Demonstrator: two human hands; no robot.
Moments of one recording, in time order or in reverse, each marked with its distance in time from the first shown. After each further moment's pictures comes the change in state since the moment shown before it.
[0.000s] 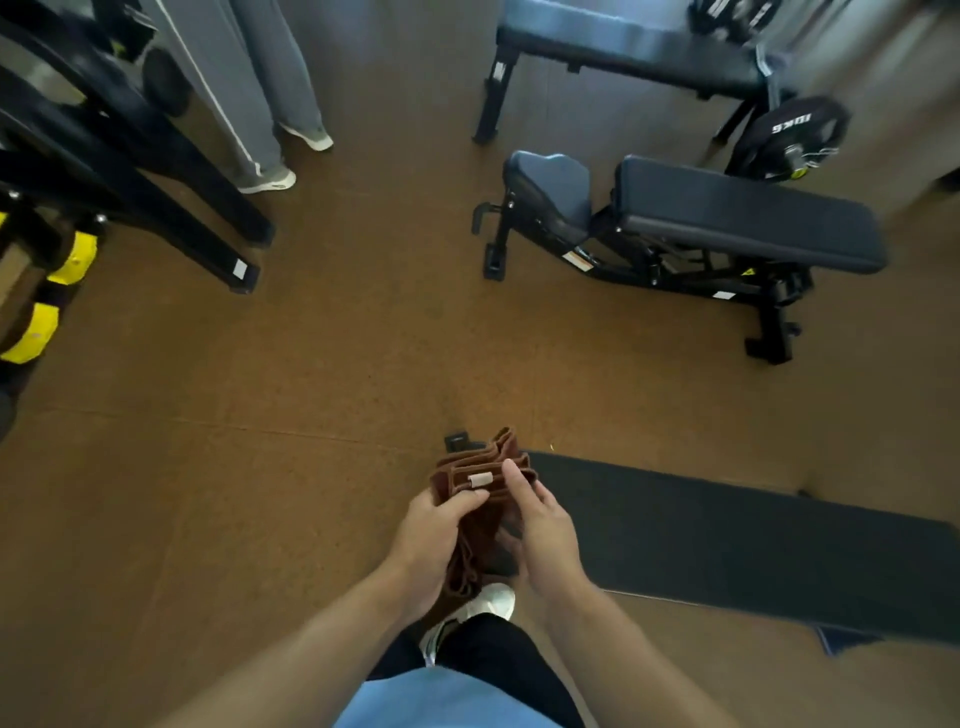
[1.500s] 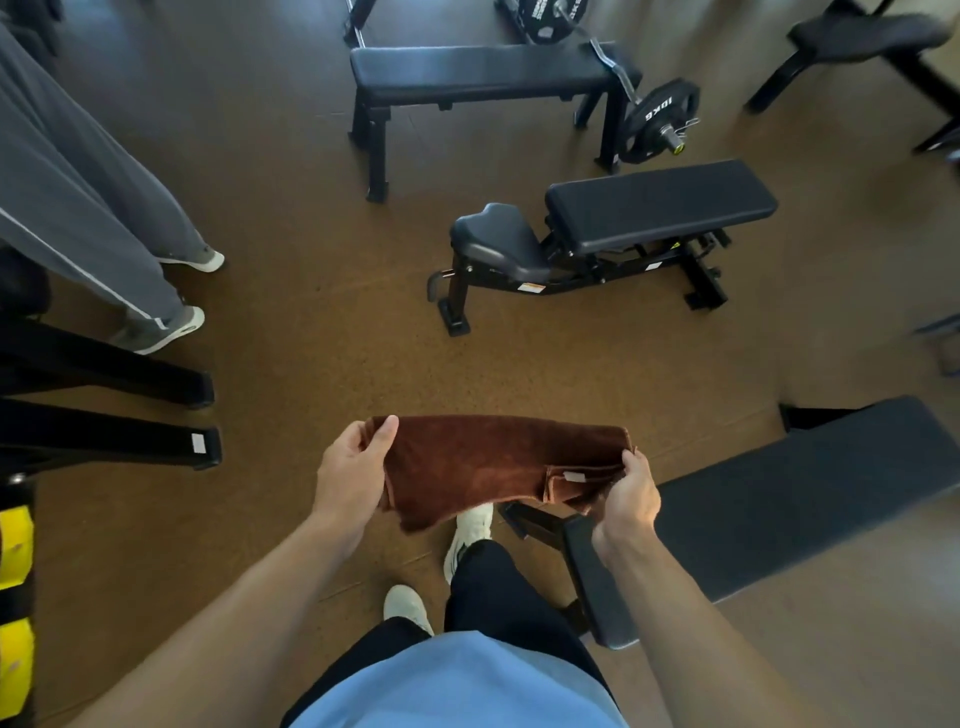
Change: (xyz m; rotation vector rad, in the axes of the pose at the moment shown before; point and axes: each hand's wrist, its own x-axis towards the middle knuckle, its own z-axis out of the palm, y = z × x) left_hand 0.184 0.370 -0.227 0.559 0.051 0.229; right_hand 0.113 -0.117 0.269 0.468 0.728 -0.206
